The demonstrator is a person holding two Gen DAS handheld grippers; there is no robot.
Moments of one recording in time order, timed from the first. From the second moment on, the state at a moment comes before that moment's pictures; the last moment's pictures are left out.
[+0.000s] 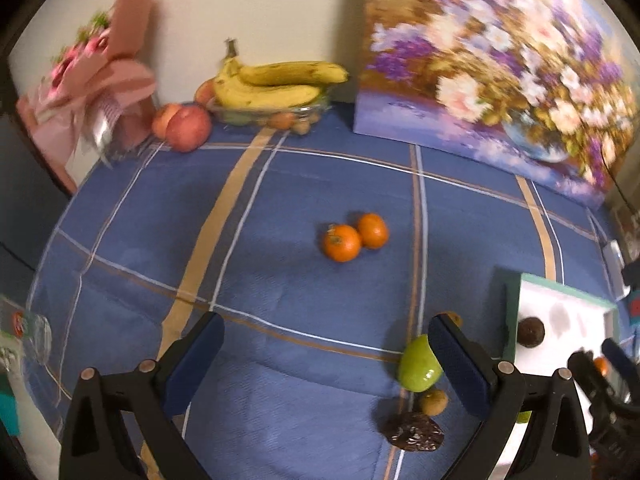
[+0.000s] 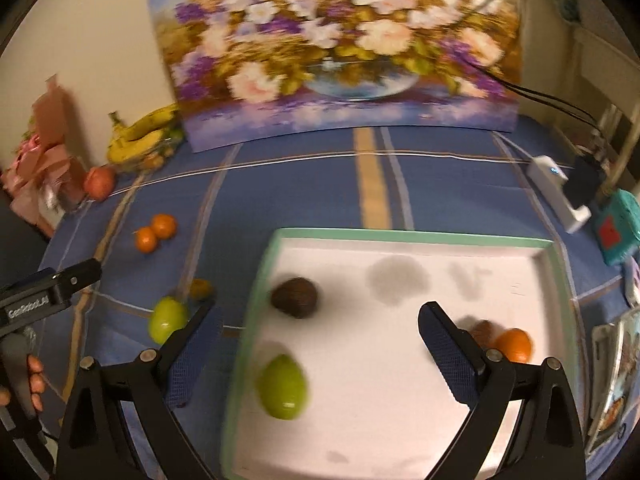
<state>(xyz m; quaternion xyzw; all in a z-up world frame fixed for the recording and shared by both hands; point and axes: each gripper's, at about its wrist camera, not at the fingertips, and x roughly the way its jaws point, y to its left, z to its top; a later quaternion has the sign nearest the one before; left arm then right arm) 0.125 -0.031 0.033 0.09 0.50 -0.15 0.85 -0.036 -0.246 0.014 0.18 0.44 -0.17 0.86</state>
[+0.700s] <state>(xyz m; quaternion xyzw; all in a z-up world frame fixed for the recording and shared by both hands) 0.147 0.031 0.039 0.00 0.52 -0.17 0.84 0.018 -0.162 0.008 0.16 0.45 -0.06 0.88</state>
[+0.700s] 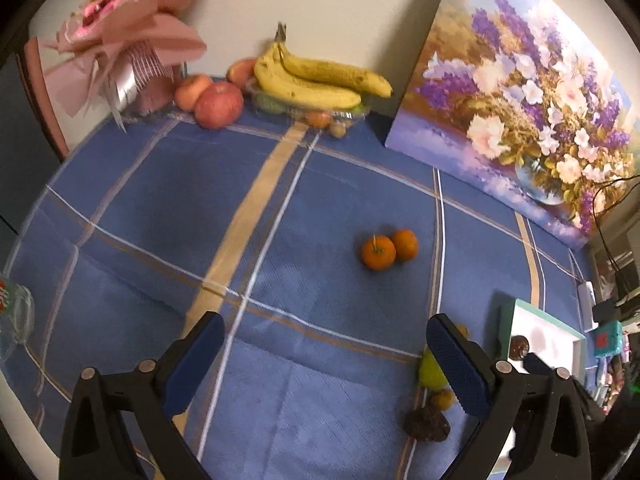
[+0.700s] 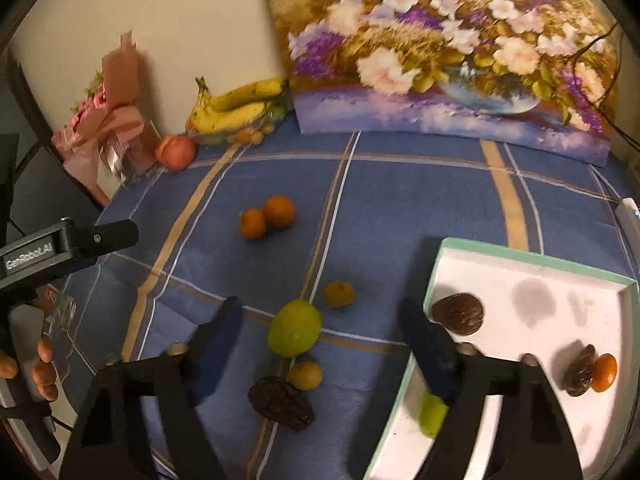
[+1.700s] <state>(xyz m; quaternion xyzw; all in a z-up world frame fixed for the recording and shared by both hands) 0.130 0.001 -0.030 0.00 0.63 -0.18 0.76 0.020 -0.157 -0.063 0.24 0.54 -0.03 0.81</state>
